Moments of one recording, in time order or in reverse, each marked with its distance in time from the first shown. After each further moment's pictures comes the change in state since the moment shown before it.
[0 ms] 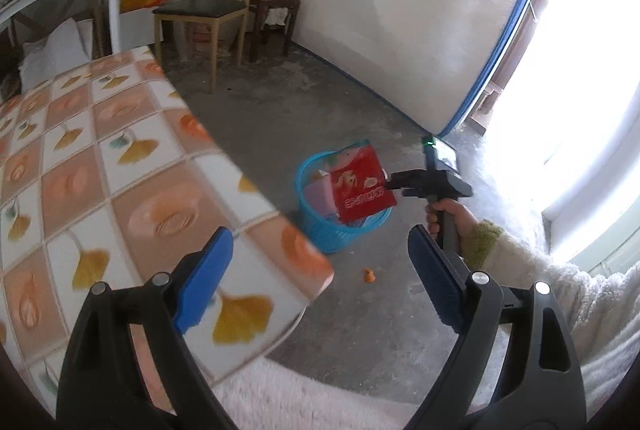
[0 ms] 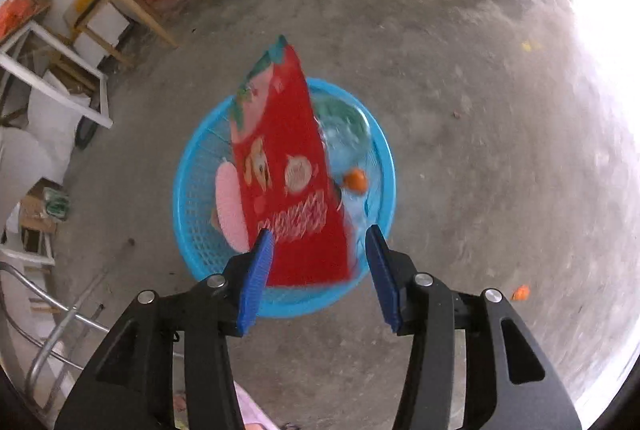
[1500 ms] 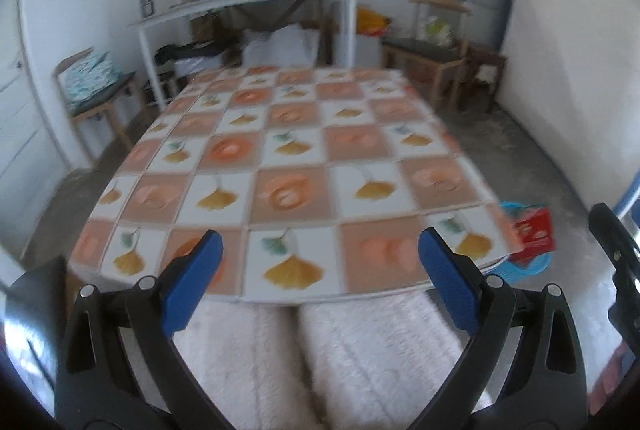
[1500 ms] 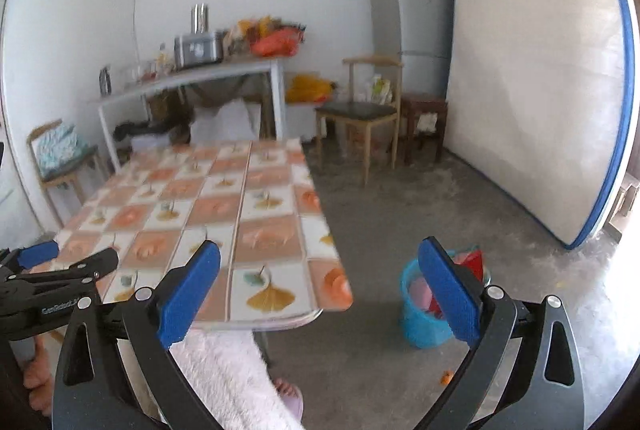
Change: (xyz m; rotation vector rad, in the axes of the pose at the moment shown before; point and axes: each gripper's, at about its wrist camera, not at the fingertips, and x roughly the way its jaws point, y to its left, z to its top) left arm -0.151 0.044 -0.087 -0.345 -0.148 0.720; right arm -0.328 0.217 -0.310 -0.723 -0.624 0.235
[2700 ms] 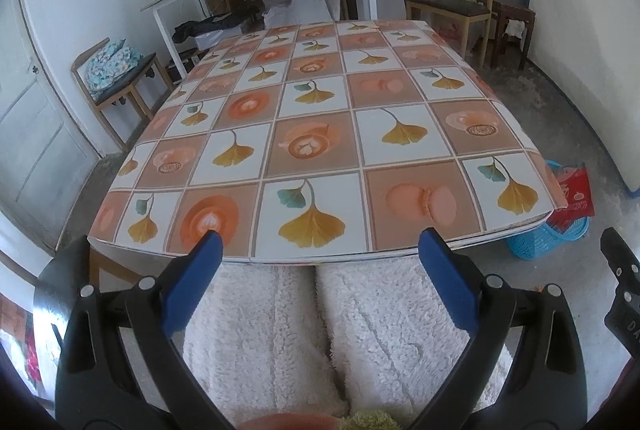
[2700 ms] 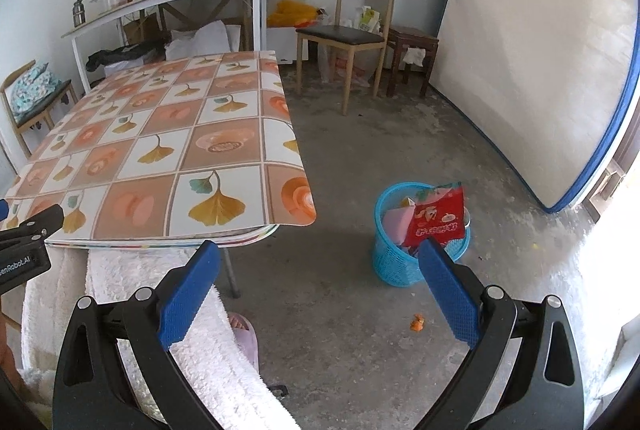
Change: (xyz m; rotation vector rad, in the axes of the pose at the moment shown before) left arm 0.023 -0.014 -0.020 0.057 0.119 0.122; right arm 0.044 -0.024 -0.040 -0.033 0.233 -0.095
